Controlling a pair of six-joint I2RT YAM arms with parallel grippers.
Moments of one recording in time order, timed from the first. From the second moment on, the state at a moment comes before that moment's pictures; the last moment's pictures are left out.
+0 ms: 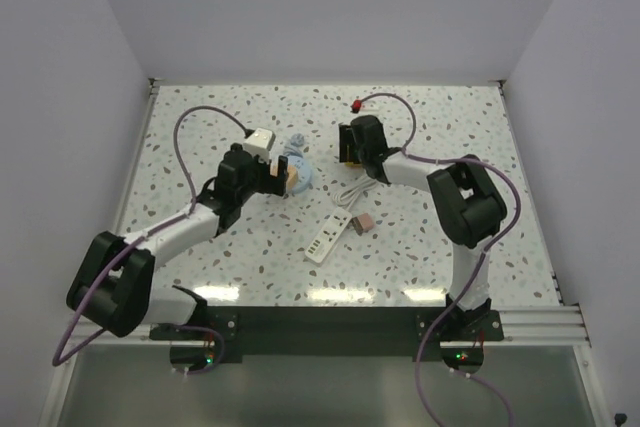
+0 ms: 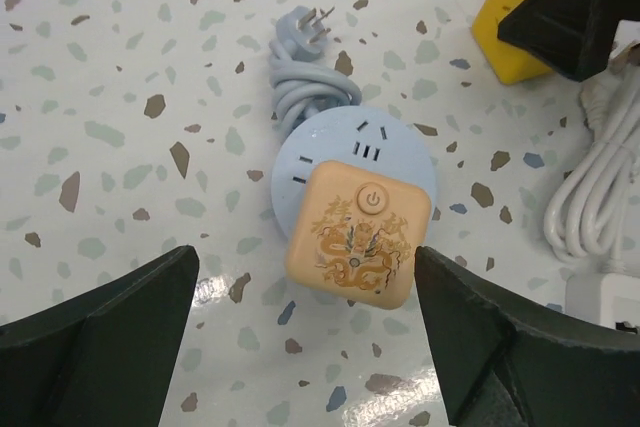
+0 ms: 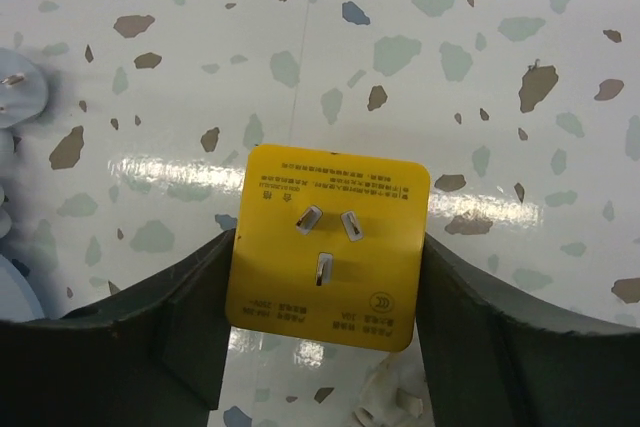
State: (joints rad) left arm -0.45 1.38 0.67 0.25 -0.10 -0.10; right arm 0.51 1.99 1.23 0.13 0.30 0.29
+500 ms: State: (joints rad) left arm -0.45 1.06 0.45 0.55 0.37 -0.03; right arm 0.50 1.51 1.01 0.11 -0.24 0.01
